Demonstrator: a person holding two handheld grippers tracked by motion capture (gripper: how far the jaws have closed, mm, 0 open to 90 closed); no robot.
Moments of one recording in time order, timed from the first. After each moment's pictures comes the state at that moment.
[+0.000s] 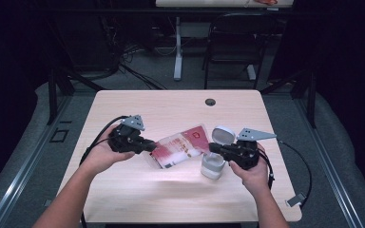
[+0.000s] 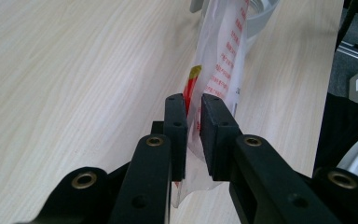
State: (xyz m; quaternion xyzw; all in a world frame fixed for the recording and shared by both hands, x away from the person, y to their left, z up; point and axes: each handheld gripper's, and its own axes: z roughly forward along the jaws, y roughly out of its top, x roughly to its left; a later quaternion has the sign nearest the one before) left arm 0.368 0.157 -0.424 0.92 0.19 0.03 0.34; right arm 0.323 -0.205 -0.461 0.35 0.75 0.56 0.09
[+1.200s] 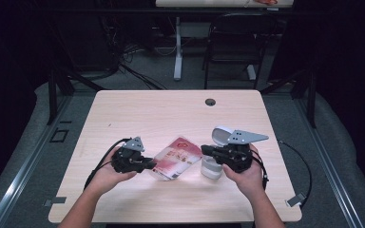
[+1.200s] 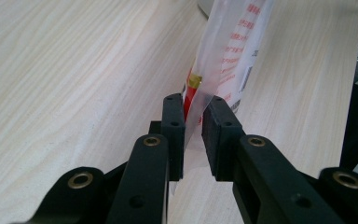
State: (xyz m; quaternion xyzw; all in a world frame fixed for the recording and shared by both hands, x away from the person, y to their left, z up) left arm 0.349 0.163 -0.498 0.91 0.23 0.02 0.36; right arm 0.311 -0.181 -0.449 0.32 0.77 0.55 0.10
